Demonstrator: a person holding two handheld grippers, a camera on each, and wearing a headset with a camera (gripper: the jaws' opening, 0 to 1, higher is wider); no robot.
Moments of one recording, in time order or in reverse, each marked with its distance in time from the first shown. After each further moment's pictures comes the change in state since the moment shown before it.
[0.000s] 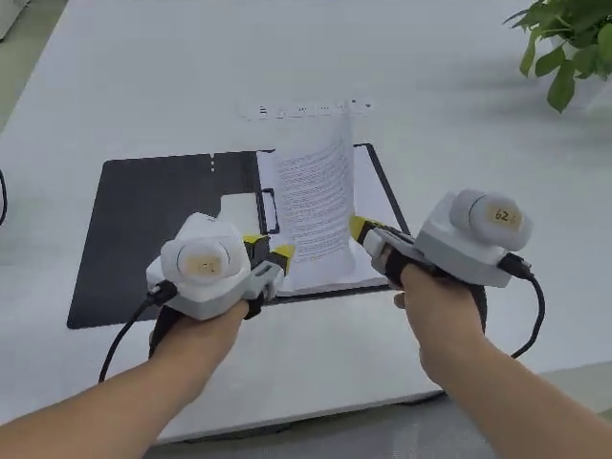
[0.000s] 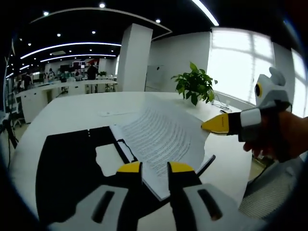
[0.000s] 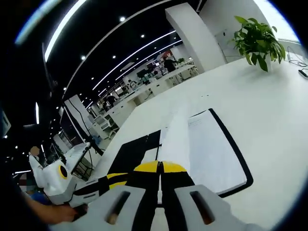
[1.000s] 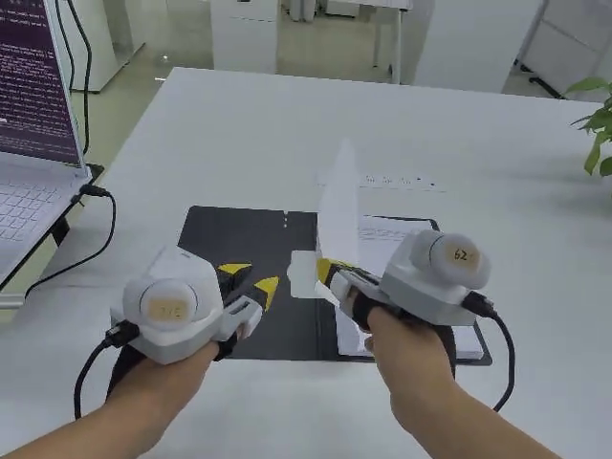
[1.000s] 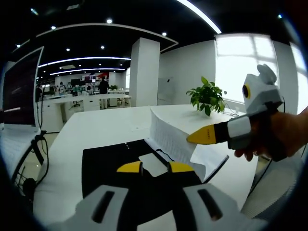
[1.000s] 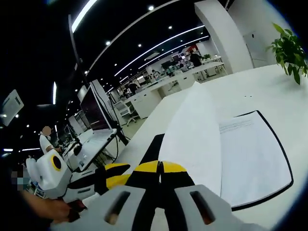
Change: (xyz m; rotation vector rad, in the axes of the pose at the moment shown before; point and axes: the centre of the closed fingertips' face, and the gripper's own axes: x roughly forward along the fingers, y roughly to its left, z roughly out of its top) left arm -0.086 0.083 0.031 0.047 -0.112 0.102; right arm 0.051 0.135 -0.034 -0.134 0.094 0.171
